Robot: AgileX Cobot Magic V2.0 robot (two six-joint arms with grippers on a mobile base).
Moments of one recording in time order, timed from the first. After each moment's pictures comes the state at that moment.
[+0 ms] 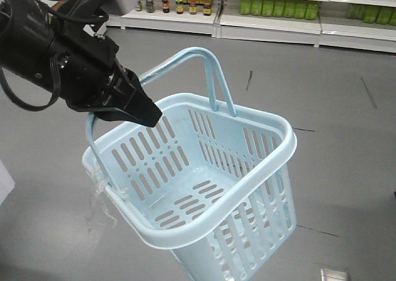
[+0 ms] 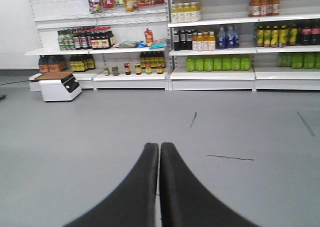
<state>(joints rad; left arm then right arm) -0.49 1.48 -1.64 -0.46 1.28 0.24 0.04 -0.01 0.03 -0.10 0.13 0.19</state>
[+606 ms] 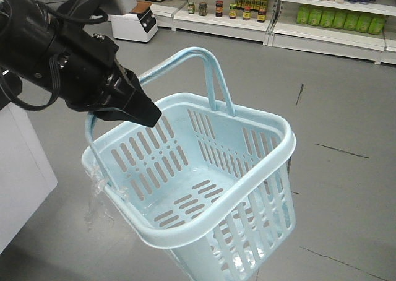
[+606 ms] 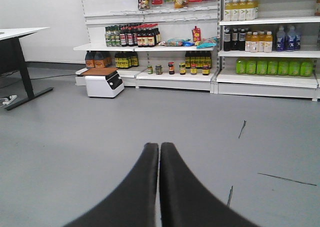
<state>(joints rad) -0.49 1.48 -1.64 -0.46 1.28 0.24 0.04 -0.01 0.03 -0.10 0.13 0.19</state>
